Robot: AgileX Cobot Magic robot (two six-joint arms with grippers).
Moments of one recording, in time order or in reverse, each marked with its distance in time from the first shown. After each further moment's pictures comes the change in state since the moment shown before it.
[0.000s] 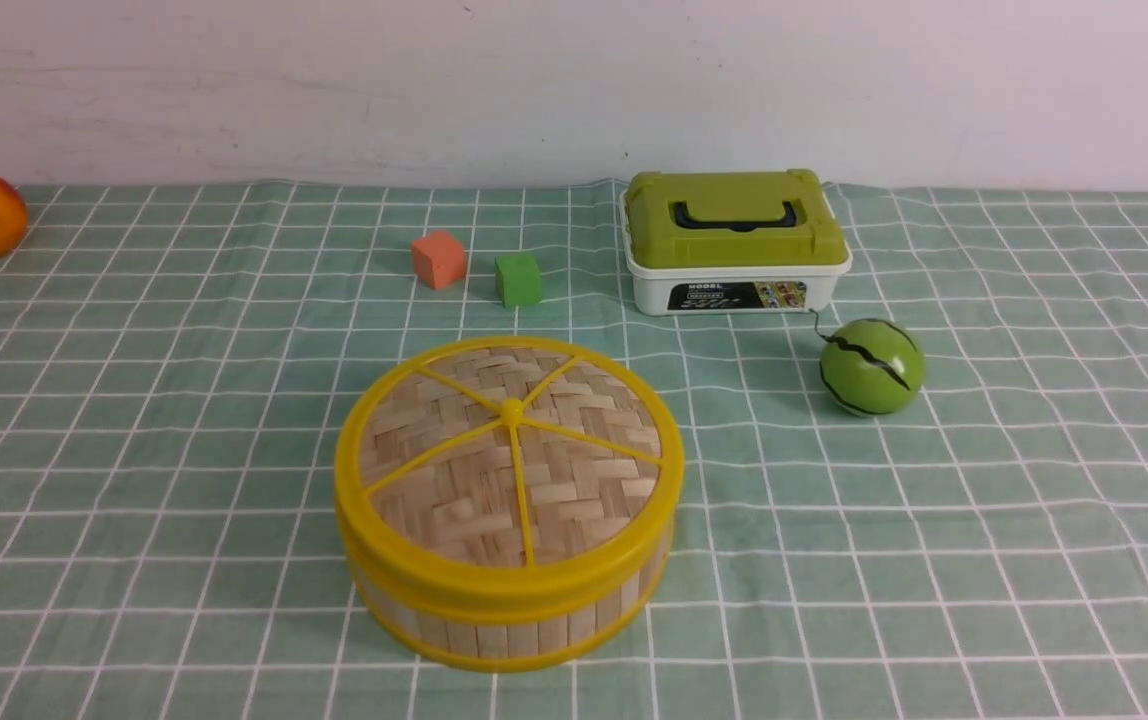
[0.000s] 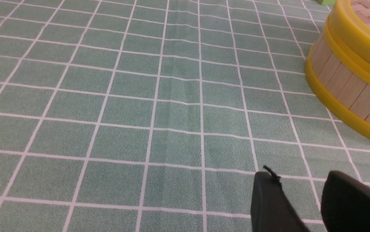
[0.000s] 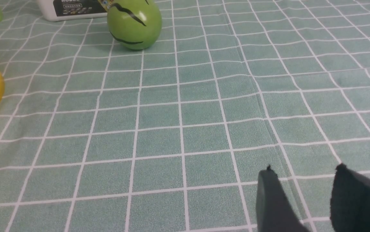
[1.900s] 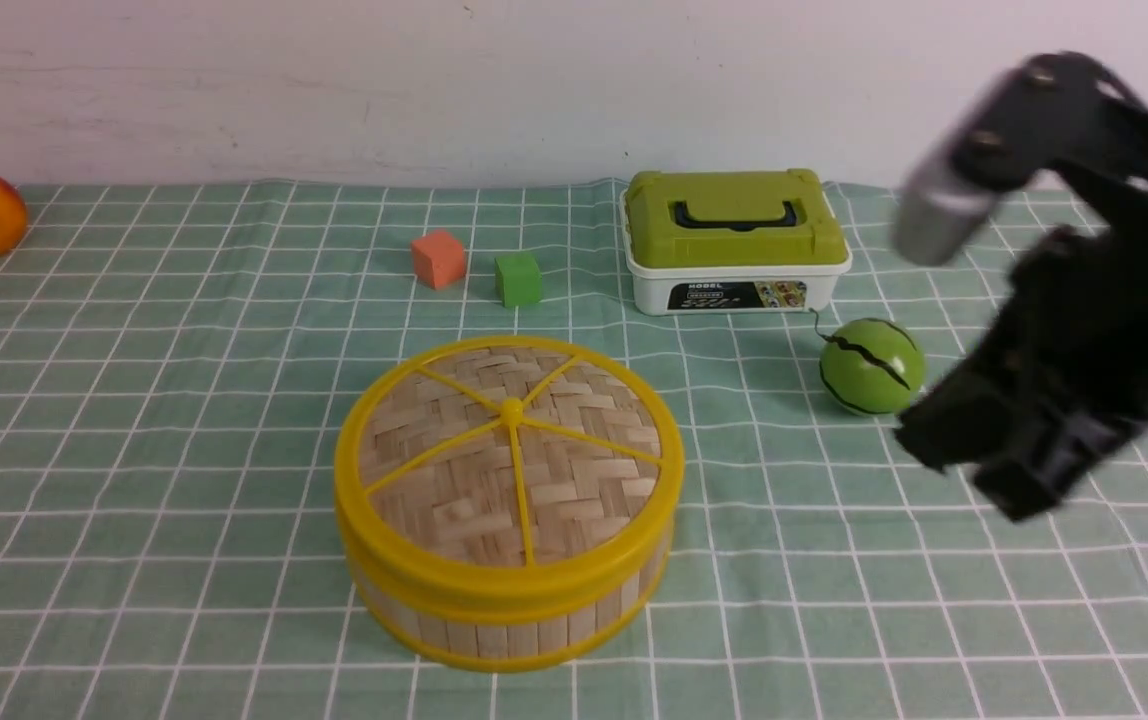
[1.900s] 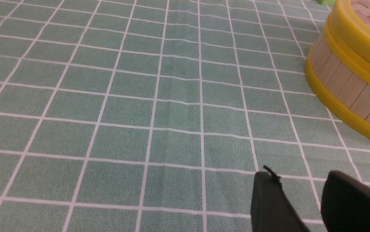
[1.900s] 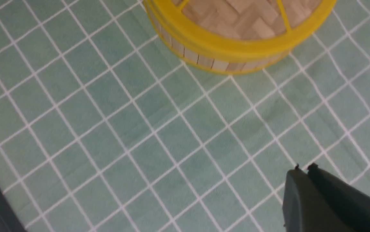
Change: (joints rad) right arm 0.538 1.375 -1.415 0.297 0.758 -0.617; left arm 0.000 0.000 0.000 0.000 0.000 0.000
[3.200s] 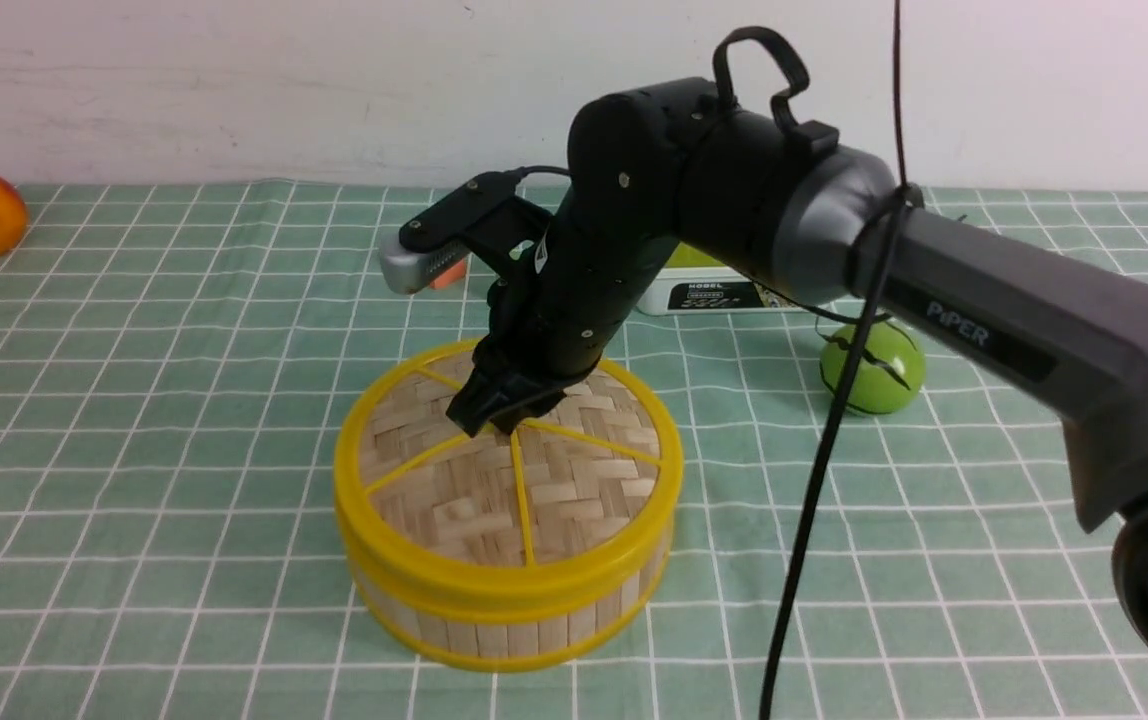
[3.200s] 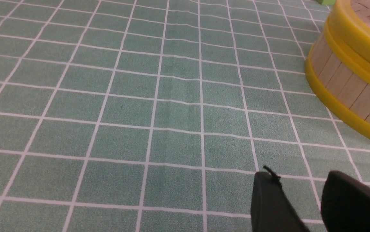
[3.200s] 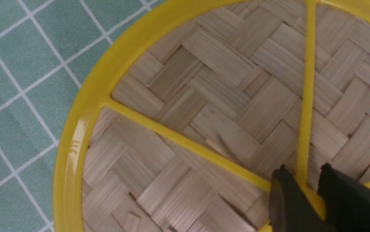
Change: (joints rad) right arm 0.119 0.838 -0.674 -0.020 -0.126 0.118; left arm 0.000 0.000 0.000 0.000 0.000 0.000
